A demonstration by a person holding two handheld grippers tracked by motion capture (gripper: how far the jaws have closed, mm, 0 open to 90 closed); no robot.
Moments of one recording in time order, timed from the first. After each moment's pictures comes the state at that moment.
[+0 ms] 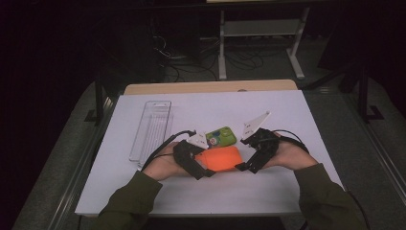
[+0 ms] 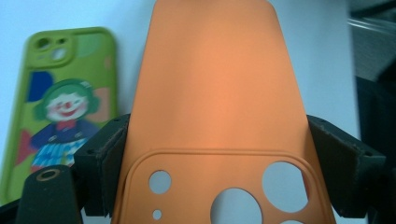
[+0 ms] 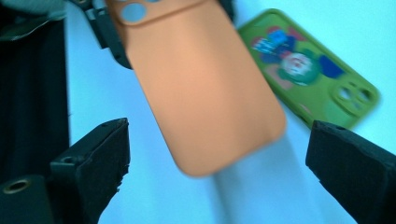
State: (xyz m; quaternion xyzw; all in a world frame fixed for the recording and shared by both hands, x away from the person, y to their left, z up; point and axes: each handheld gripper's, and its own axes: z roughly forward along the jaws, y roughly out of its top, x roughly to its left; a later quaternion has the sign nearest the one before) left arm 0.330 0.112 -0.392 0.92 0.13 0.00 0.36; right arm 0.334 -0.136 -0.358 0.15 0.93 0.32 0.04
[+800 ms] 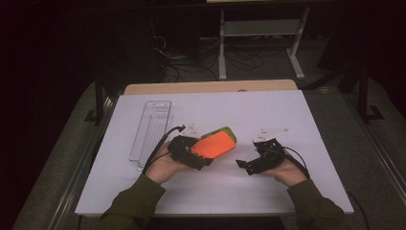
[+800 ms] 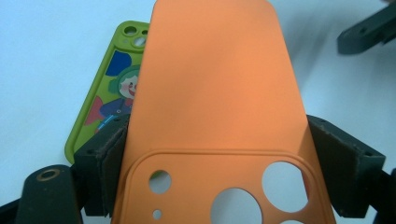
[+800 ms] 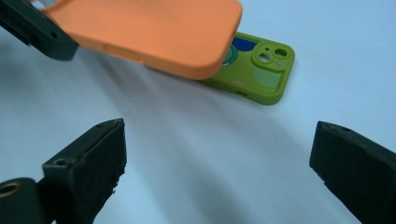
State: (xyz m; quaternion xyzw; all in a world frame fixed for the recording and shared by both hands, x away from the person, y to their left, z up) left arm 0.338 0.126 -0.391 0.89 0.26 0.05 0.38; right arm 0.311 -0.154 -0.402 0.35 0.84 0.40 0.11
